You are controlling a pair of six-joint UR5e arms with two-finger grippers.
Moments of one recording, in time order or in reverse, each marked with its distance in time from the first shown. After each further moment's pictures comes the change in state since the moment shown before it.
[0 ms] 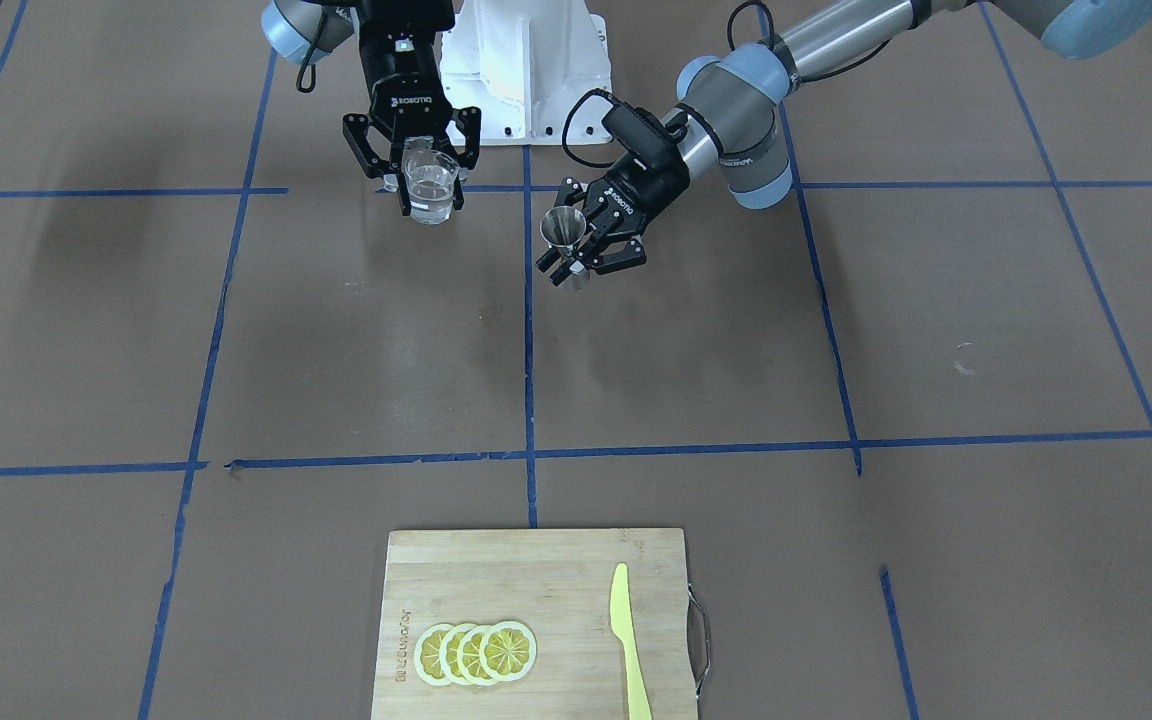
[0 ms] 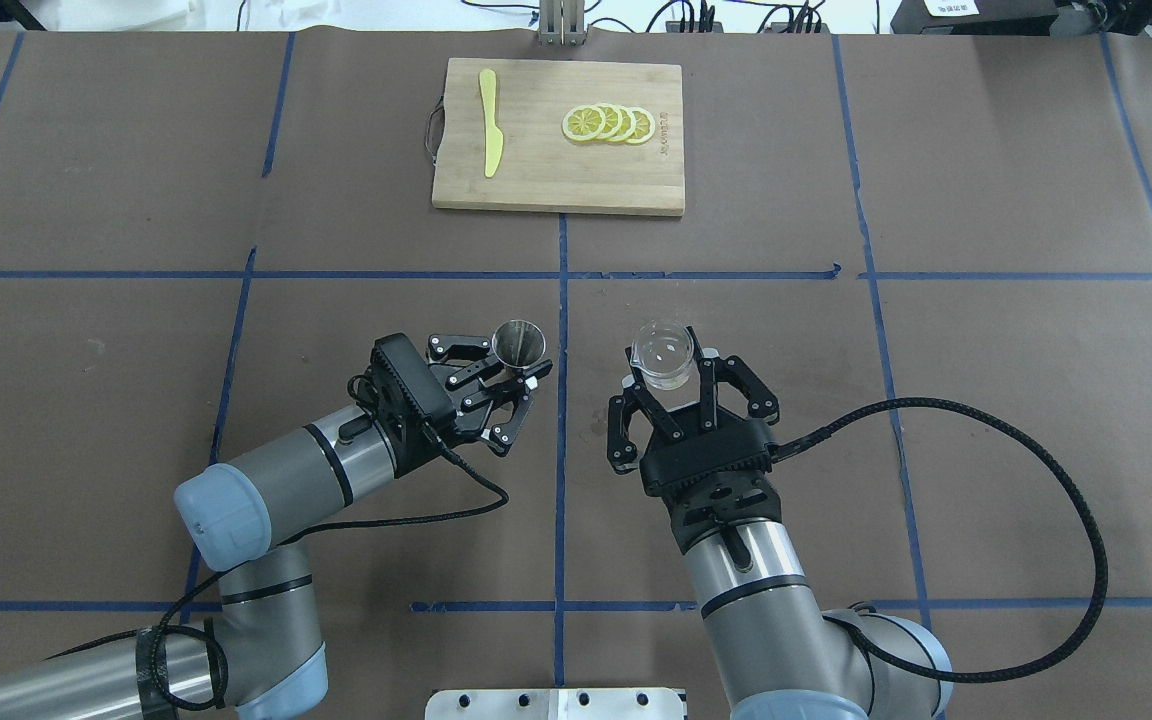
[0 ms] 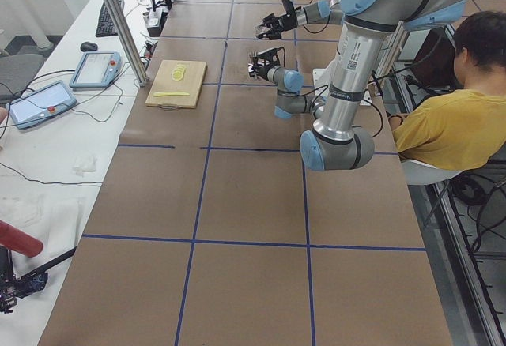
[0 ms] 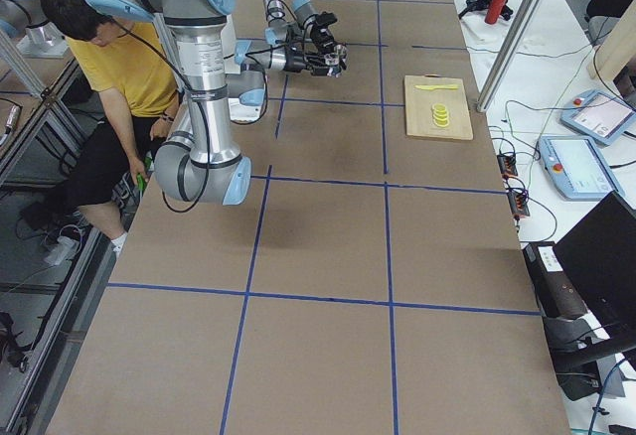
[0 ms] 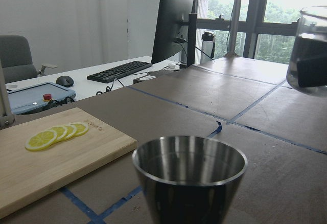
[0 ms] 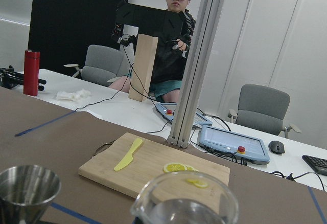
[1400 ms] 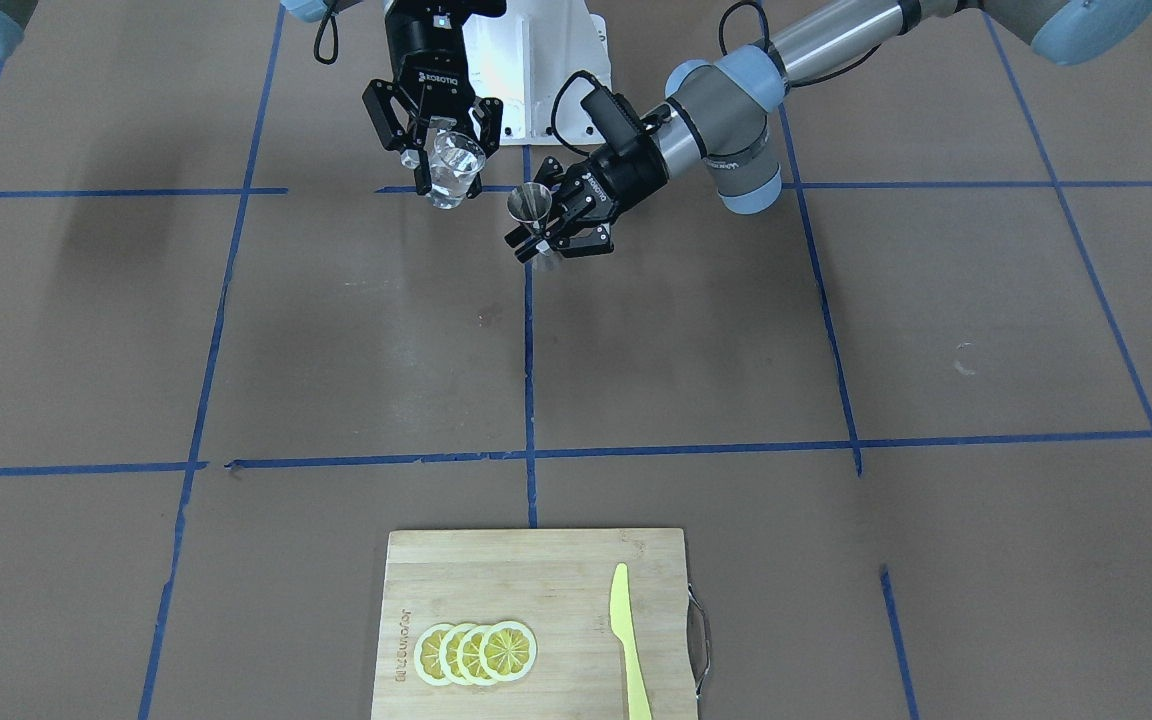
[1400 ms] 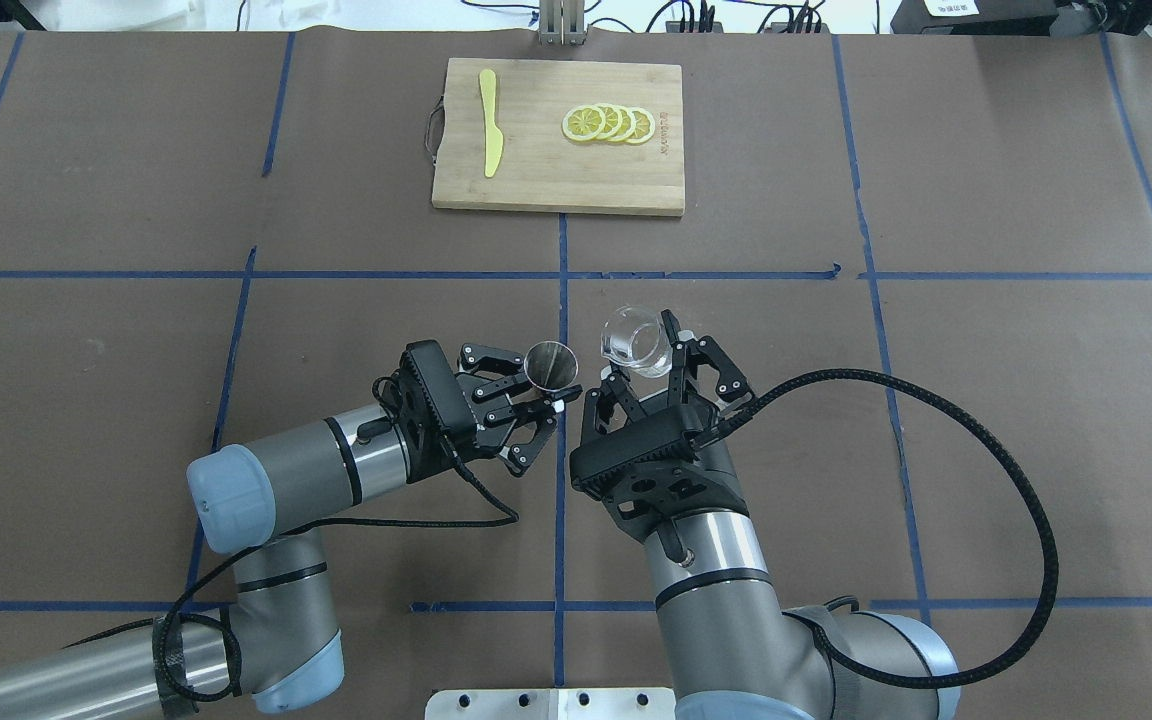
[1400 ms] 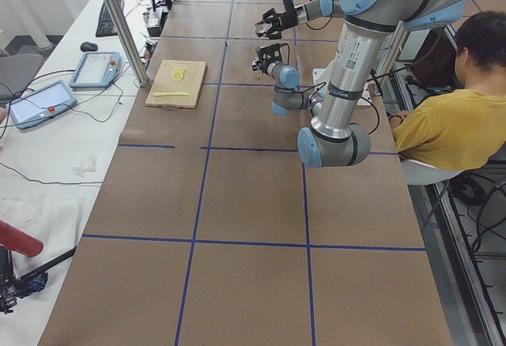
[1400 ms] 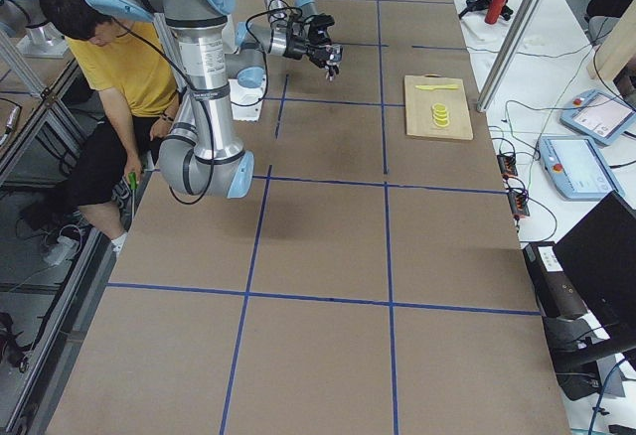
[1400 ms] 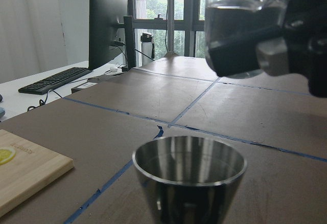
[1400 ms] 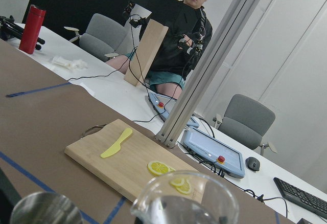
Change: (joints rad) left arm -0.010 -0.037 0.021 -0.018 -0.141 0.033; right arm 0.011 0.068 0.084 -0.374 -0.001 -0.054
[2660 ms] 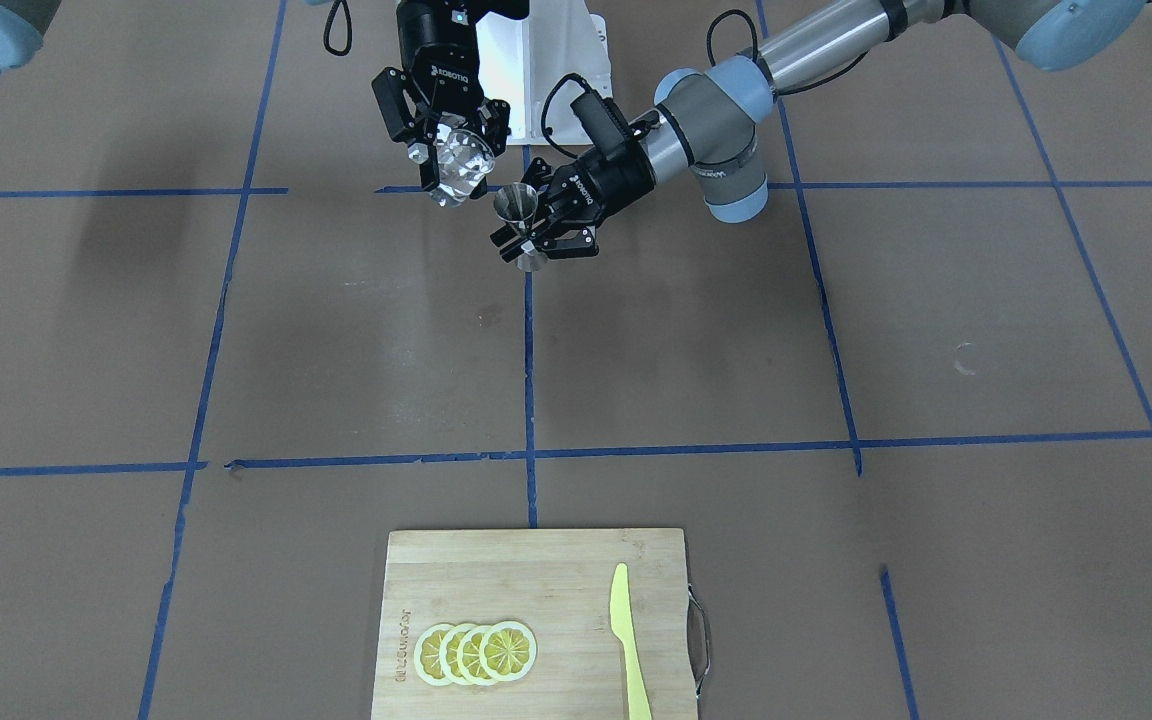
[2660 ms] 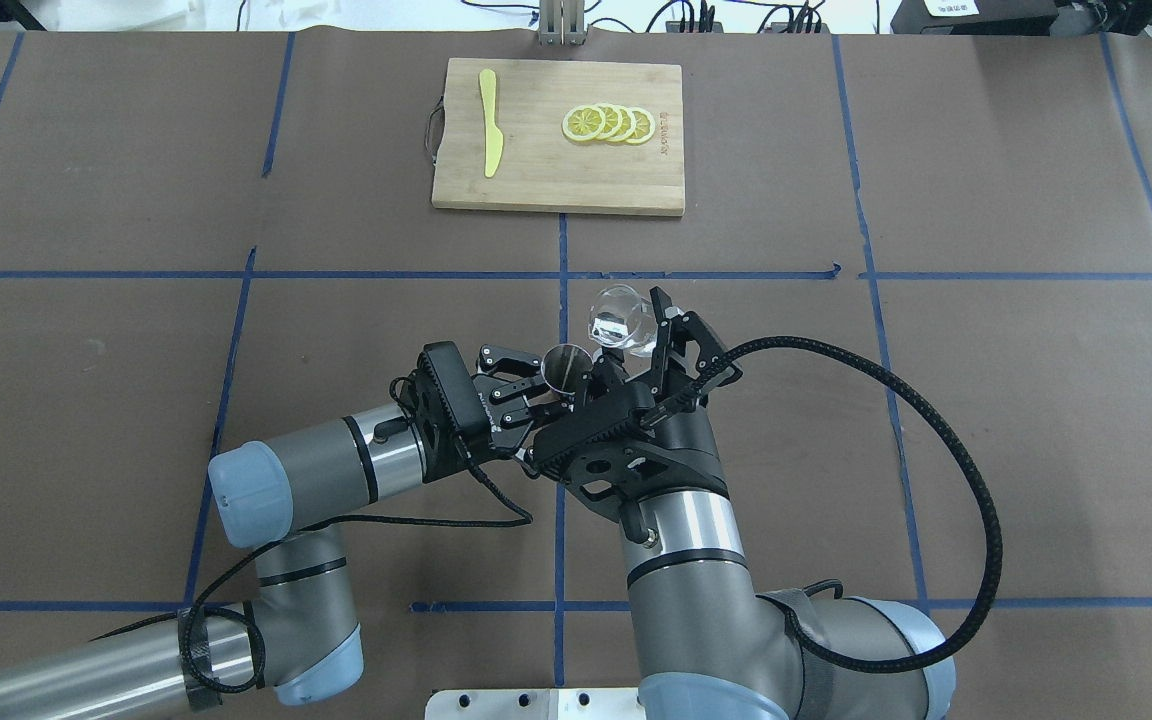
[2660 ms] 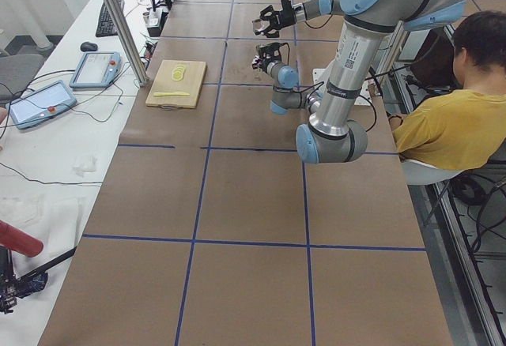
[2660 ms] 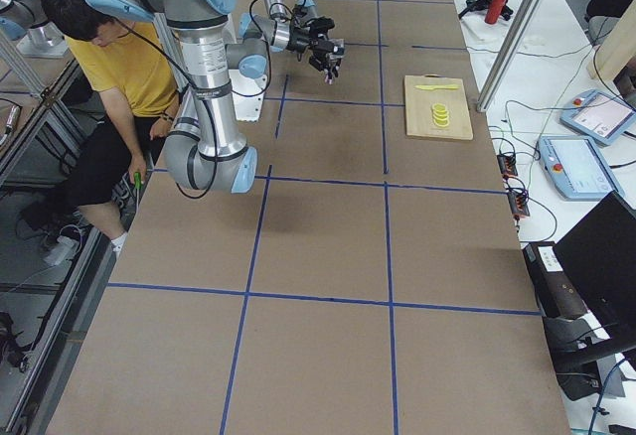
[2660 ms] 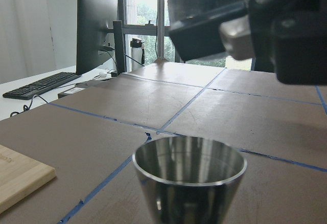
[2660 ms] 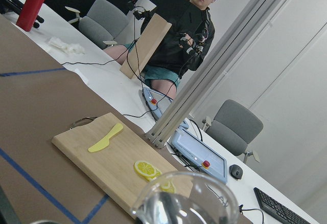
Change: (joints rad) left arm 0.000 -0.035 0.052 -0.055 -0.019 0.000; right arm 0.018 0.051 0.022 -0.162 0.002 -0.058
